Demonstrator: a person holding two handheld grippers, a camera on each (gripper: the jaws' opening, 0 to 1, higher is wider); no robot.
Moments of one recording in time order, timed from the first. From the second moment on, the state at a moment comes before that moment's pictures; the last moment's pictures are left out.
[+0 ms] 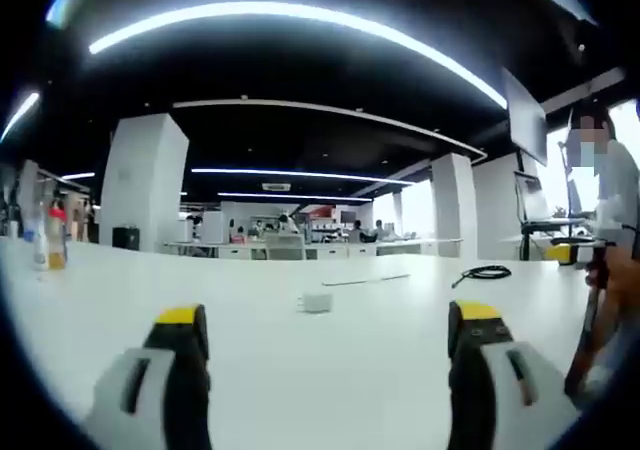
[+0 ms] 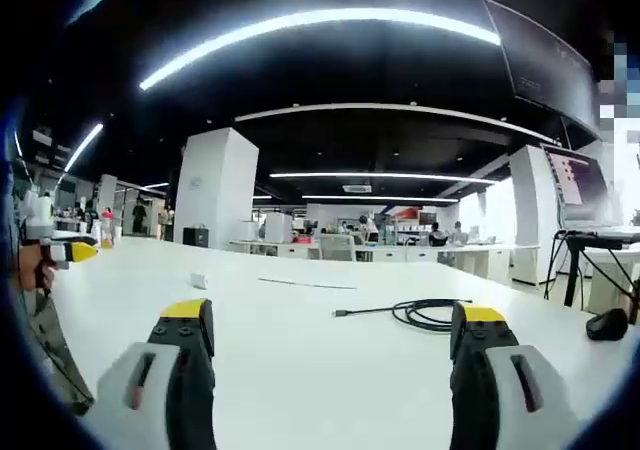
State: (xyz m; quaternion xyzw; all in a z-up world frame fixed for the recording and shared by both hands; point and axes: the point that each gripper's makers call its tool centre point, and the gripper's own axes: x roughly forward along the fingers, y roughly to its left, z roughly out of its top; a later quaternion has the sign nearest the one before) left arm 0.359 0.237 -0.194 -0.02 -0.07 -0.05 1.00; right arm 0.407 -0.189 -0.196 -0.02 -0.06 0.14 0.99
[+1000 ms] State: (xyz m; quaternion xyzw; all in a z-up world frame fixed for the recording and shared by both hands) left arm 0.359 0.239 -0.199 -0.02 -0.07 -0.05 1.00; right arm 0.405 -0.186 -0.202 -0.02 -0.05 0.14 0.99
